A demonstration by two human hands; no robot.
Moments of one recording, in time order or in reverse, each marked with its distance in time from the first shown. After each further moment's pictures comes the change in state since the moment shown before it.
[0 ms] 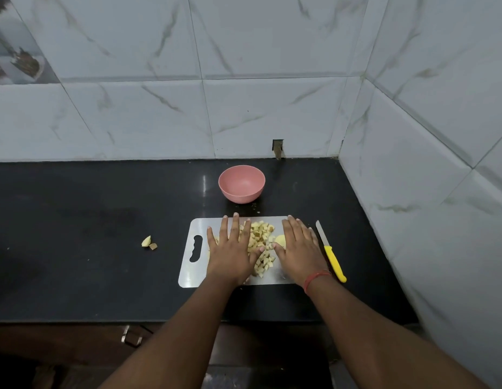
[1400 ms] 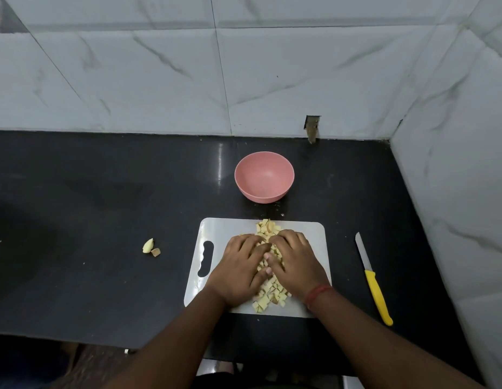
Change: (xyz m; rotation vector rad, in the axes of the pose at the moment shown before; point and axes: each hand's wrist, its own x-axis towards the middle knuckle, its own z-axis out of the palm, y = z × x) left_hand 0.043 -0.052 0.052 -0.337 0.123 0.347; right_hand 0.063 -0.027 0.055 0.293 -0.022 -0.233
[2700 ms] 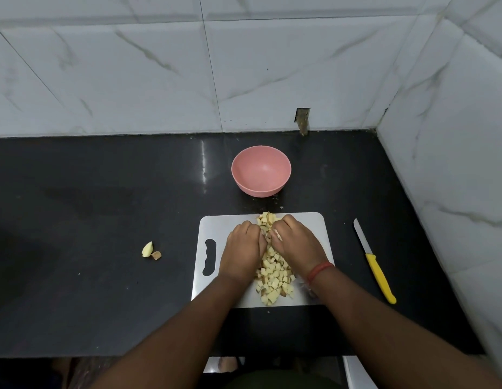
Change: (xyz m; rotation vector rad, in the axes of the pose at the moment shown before) left_hand 0.031 0.005 -0.005 -0.146 0.107 -0.306; right_hand 0.027 -0.022 -0.008 -0.128 0.096 0.009
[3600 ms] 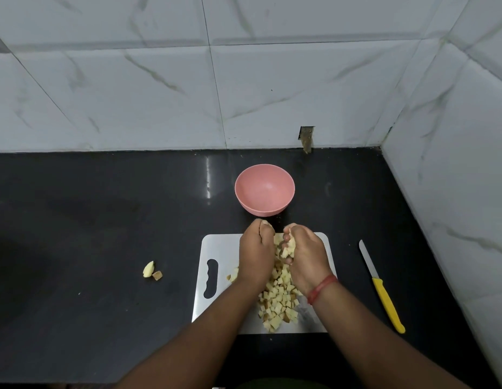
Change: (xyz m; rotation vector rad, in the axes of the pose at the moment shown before) left_hand 0.035 0.052 -0.028 -0.717 0.157 -0.365; right_hand 0.029 -0.026 -0.034 1.463 0.148 1.022
